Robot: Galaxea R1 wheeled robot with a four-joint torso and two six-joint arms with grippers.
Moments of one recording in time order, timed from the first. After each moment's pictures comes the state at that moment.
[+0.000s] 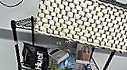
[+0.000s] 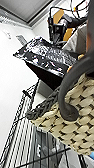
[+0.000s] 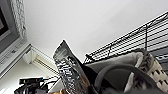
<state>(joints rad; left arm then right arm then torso) -0.75 2.26 -1.51 -0.95 0.96 -0.51 0.65 2.17 -1.37 0.79 -0.60 0.63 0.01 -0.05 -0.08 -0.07</state>
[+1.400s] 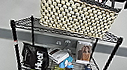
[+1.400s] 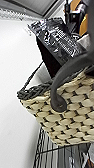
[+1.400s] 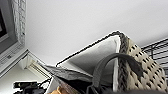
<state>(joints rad) -0.76 2.35 -1.76 -0.87 0.95 -0.46 0.69 2.32 -1.59 0.76 -0.63 0.60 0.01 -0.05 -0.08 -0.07</state>
